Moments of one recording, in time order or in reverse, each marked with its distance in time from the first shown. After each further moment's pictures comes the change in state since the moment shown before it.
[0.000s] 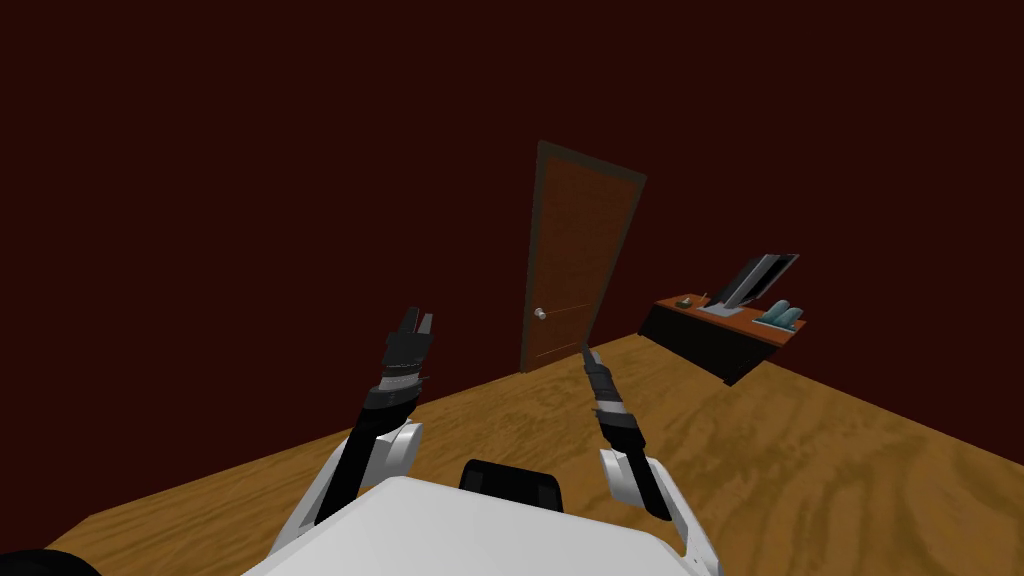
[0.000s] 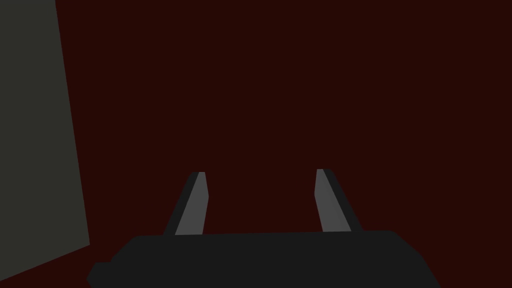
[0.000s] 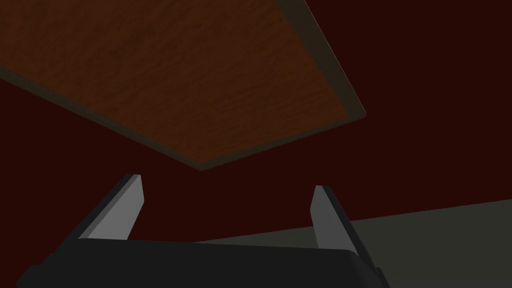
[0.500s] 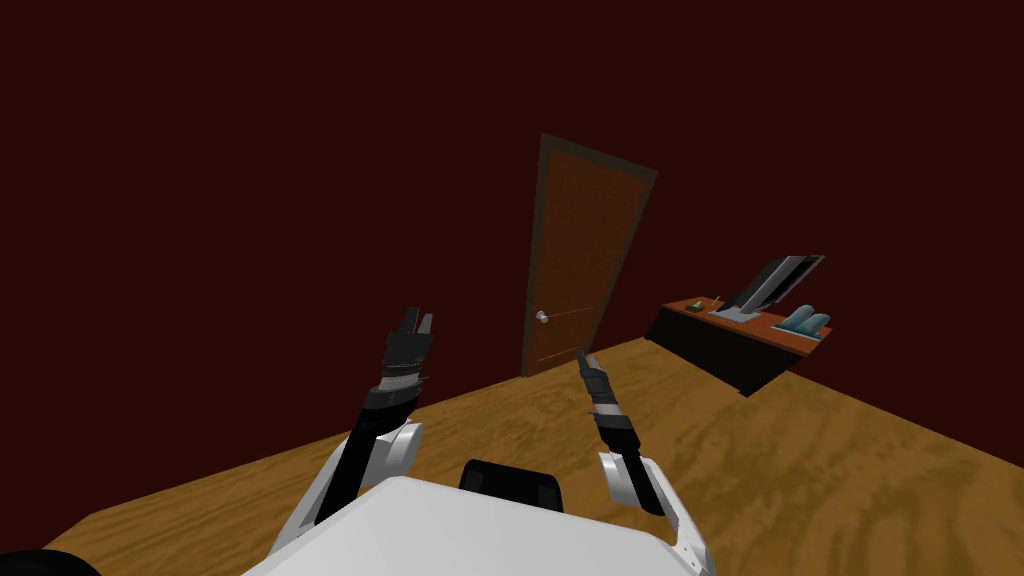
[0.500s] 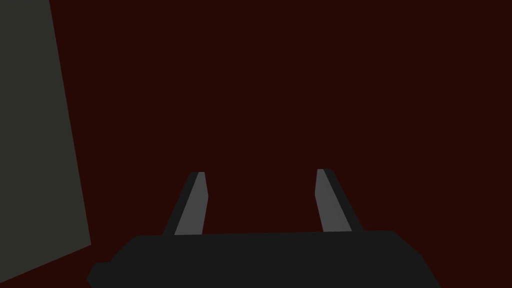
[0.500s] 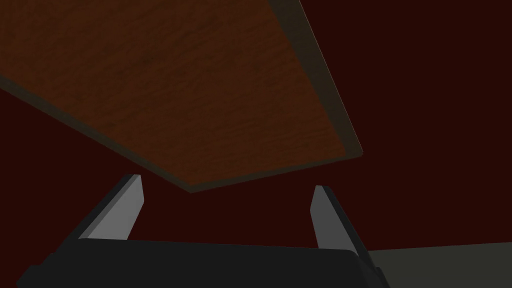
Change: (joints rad) arm -0.041 -0.014 -0.008 0.133 0.035 -0.047 0.084
